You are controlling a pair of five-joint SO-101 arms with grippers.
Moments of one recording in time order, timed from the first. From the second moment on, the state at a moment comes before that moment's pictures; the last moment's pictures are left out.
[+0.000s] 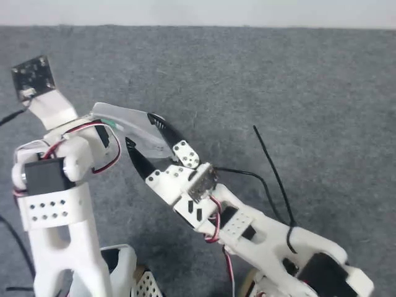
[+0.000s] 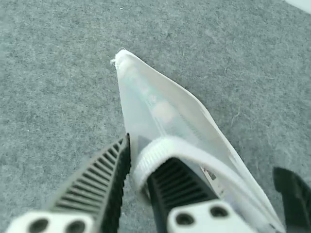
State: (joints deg) left arm -15.5 -42.3 24.7 80.8 19.4; right arm -52.8 -20.0 71.5 -55.9 4.6
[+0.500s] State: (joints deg) left arm -15.5 -42.3 24.7 80.8 19.4; right arm -52.8 -55.2 73.1 -15.4 4.6
